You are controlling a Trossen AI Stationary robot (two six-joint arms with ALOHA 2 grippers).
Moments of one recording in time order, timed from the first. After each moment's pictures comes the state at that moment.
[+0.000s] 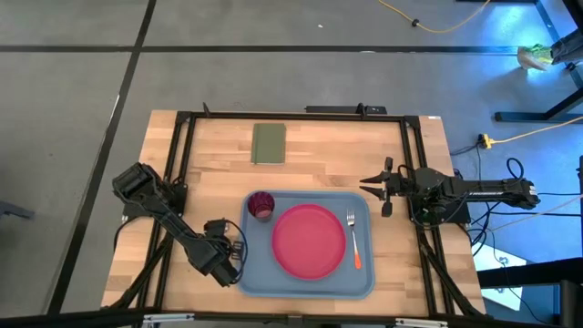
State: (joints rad) left arm -0.75 1.80 1.01 -0.98 -0.22 -2.28; right arm -0.02 0.20 0.02 0.01 0.11 -0.09
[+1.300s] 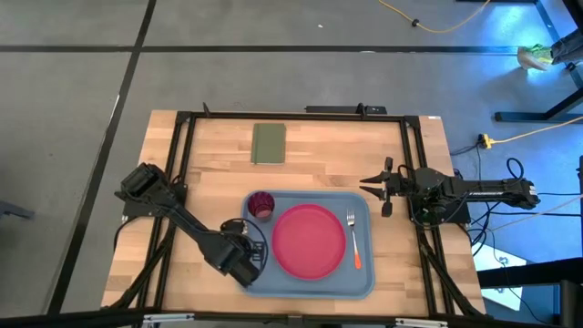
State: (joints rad) left arm -0.64 1.84 1.27 -1.00 -0.27 -2.25; right arm -0.02 0.20 0.02 0.01 0.11 -0.09
